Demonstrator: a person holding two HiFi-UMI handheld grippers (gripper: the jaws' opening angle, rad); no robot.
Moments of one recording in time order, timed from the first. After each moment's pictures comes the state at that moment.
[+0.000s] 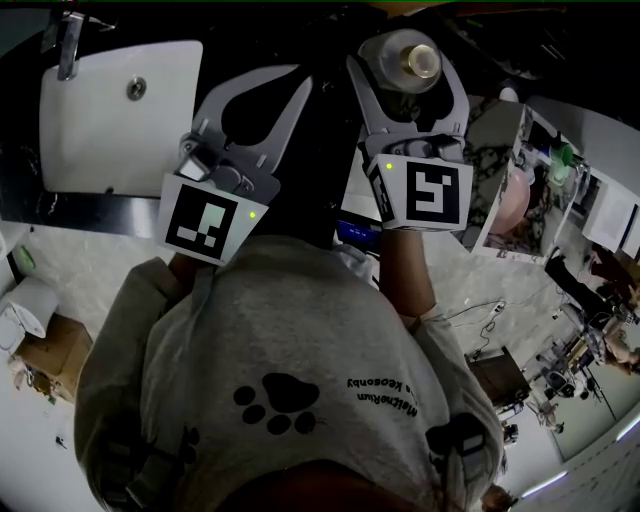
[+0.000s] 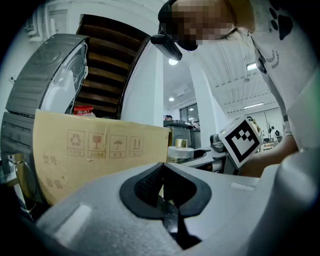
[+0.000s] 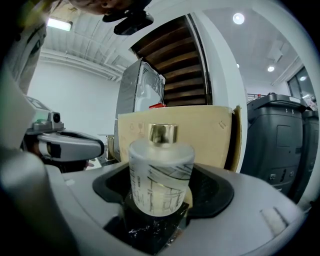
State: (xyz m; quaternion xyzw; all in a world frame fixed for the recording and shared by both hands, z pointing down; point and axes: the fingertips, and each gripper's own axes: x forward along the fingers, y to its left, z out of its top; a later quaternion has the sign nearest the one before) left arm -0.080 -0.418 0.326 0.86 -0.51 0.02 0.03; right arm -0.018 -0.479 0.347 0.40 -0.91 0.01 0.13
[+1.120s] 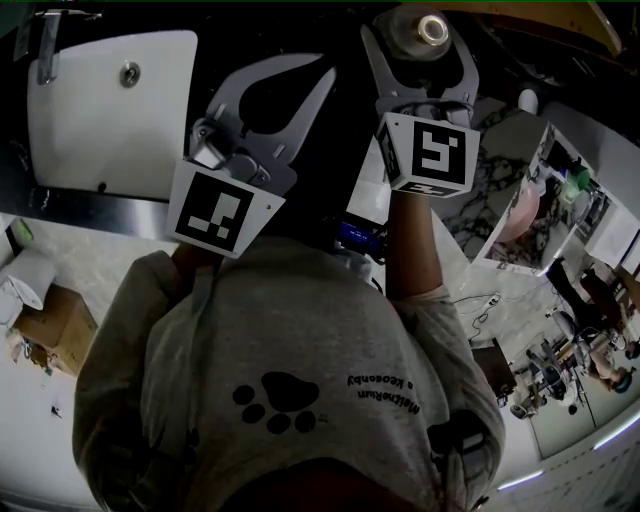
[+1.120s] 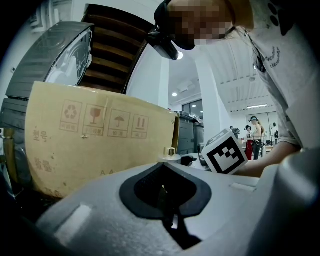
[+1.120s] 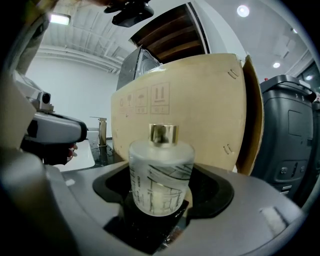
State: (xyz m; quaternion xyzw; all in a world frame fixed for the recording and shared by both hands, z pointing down) left arm -0.075 -0.457 0.379 0.86 -0.51 0.04 0.06; right arm -0.033 -0.541 0.427 0.37 -0.91 0.01 0.16
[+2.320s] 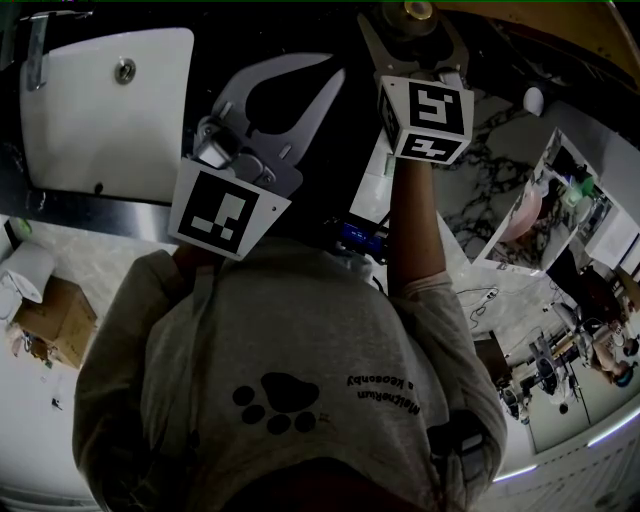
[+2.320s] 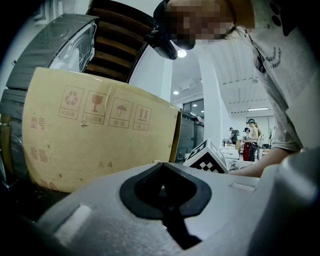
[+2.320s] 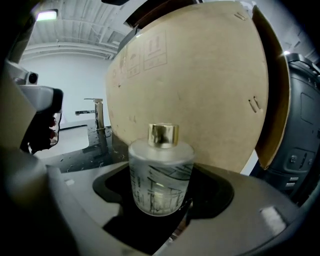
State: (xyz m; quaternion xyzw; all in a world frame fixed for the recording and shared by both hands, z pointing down) left arm -0.077 -0.464 0.400 0.86 -0.50 0.05 0.09; right arm -0.046 -0.565 0.500 0.35 -0.90 0.06 0.24
